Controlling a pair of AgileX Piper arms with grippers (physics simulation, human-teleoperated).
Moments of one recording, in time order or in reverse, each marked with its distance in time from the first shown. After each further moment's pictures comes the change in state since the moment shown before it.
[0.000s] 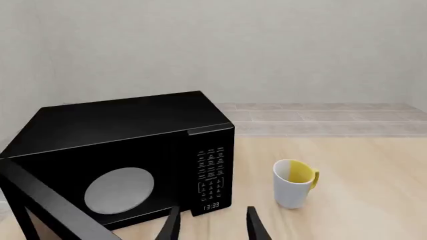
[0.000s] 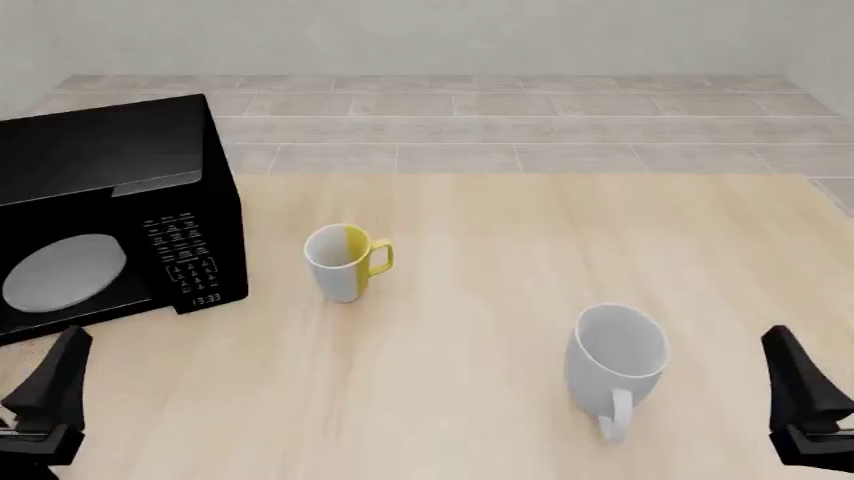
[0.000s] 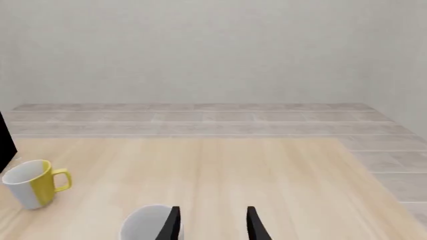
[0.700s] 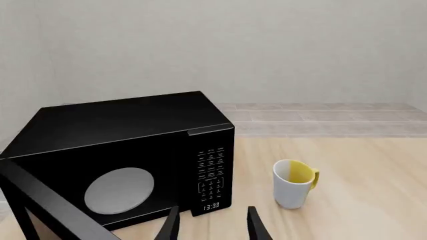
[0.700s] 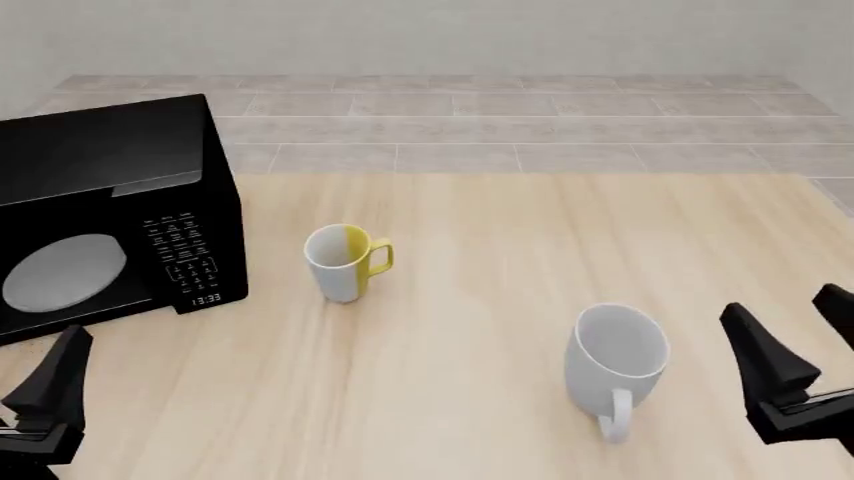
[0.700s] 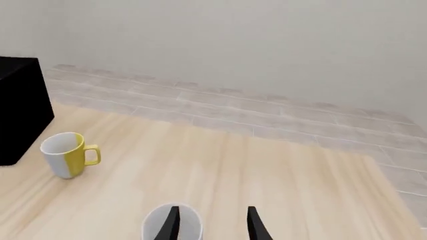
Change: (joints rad) left arm 0.000 0.005 -0.003 -0.001 0.000; right arm 0.159 0.221 -0.120 -0.013 -0.098
